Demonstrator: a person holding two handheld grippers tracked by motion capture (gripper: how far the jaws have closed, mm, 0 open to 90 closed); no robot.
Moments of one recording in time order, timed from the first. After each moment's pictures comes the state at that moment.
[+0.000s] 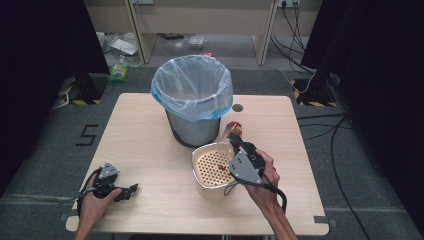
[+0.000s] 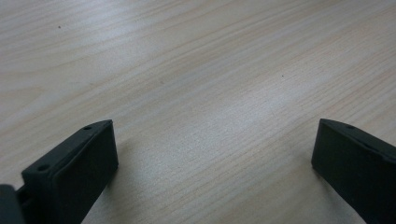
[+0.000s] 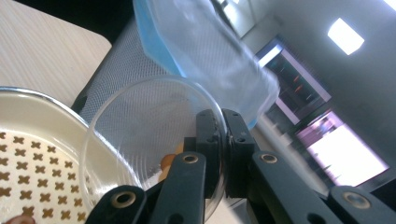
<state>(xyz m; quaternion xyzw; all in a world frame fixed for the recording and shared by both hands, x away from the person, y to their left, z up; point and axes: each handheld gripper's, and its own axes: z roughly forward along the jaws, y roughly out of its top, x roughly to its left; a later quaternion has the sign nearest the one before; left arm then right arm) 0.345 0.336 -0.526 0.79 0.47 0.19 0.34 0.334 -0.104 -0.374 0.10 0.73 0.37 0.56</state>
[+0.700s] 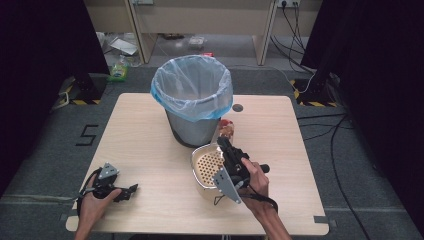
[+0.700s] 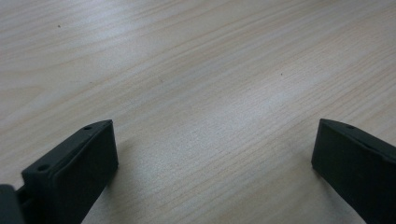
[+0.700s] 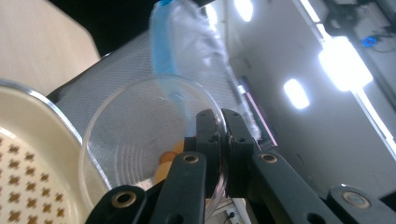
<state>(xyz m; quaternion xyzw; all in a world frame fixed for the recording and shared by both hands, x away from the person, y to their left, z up) 0.344 0.336 -0.526 0.79 0.47 0.19 0.35 0.328 -0.082 -0.391 0.02 0.70 0.32 0.64</state>
